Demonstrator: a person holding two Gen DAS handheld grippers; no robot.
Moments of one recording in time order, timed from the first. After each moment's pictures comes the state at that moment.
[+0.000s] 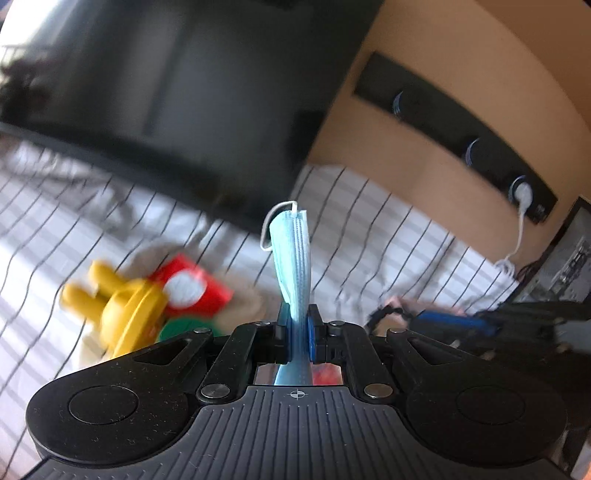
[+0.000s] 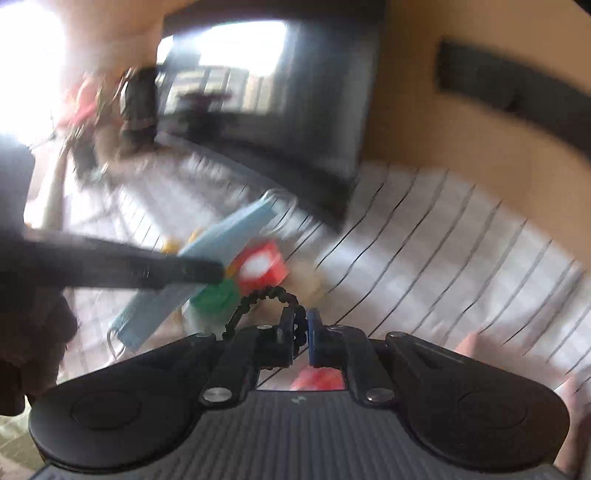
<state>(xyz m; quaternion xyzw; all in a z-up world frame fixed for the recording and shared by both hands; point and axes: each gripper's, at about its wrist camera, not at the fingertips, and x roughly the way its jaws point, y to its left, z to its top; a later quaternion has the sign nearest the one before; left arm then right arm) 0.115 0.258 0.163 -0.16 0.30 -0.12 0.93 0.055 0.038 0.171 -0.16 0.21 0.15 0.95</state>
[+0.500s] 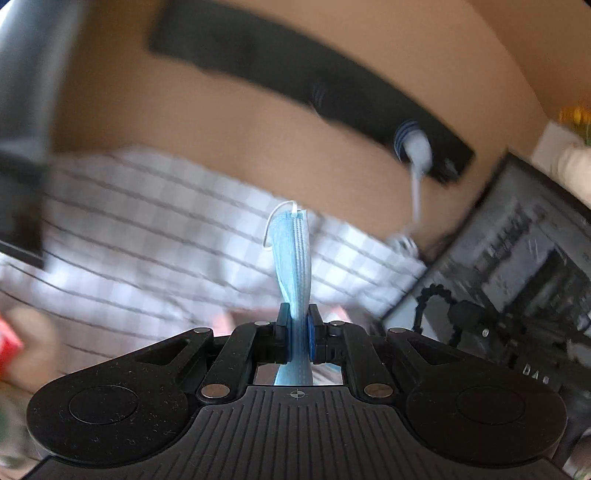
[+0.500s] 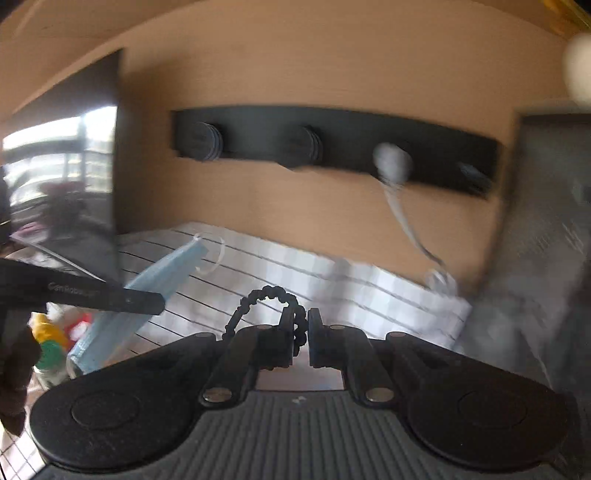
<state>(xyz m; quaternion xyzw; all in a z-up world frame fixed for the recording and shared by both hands) 0.185 0.071 0.176 -0.13 0.34 -0.27 0.89 0.004 -0.151 0.192 -0.05 0.13 -0.07 0.99</state>
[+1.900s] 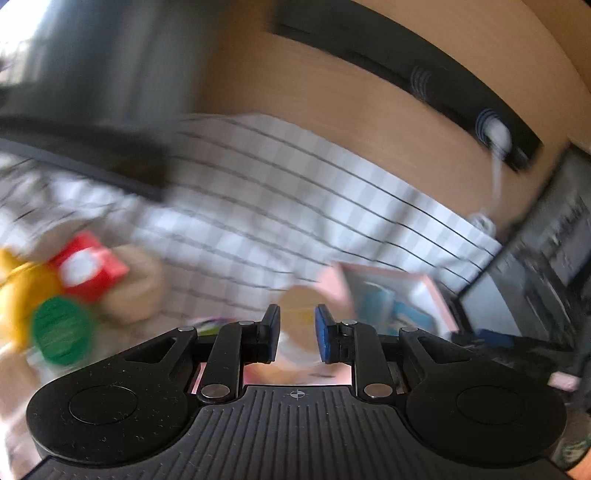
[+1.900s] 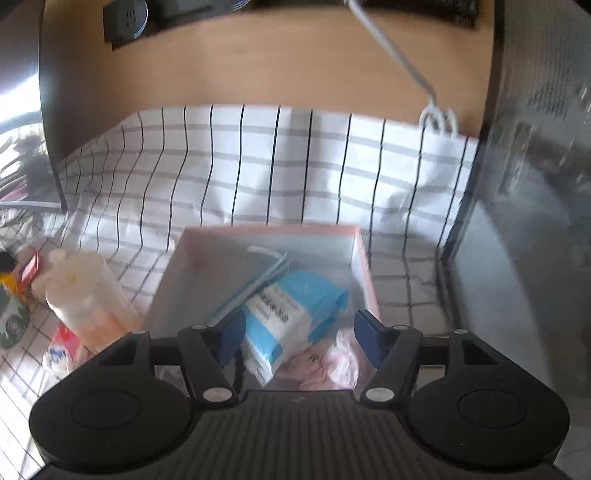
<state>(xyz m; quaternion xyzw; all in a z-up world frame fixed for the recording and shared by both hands) 0.132 0.158 0.155 -0.14 0.35 -0.14 0.92 0.062 -0.173 0.111 0.00 0.24 -0.11 0.97</state>
